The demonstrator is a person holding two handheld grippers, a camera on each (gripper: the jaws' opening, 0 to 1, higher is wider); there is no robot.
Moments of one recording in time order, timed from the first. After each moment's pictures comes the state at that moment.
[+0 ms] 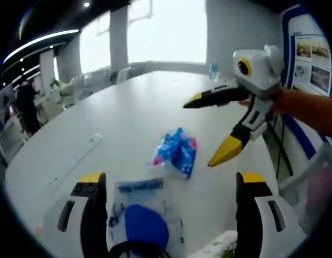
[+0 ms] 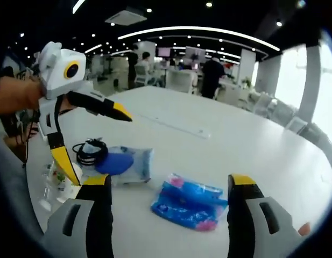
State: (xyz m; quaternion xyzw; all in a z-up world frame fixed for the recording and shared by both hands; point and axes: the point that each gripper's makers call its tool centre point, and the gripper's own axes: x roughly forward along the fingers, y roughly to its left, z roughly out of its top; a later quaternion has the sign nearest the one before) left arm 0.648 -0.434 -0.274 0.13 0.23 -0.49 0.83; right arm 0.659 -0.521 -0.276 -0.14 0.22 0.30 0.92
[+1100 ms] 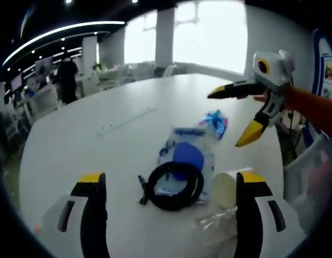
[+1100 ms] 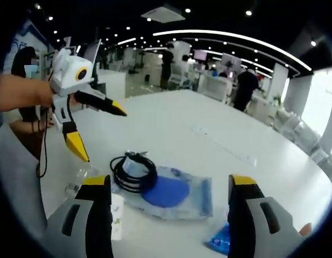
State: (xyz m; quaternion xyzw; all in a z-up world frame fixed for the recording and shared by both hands) left arm 0.613 -0.252 -0.294 0.07 0.26 -0.35 0.90; right arm 0.634 -0.379 -0.274 -0.19 0.20 0.41 0.87
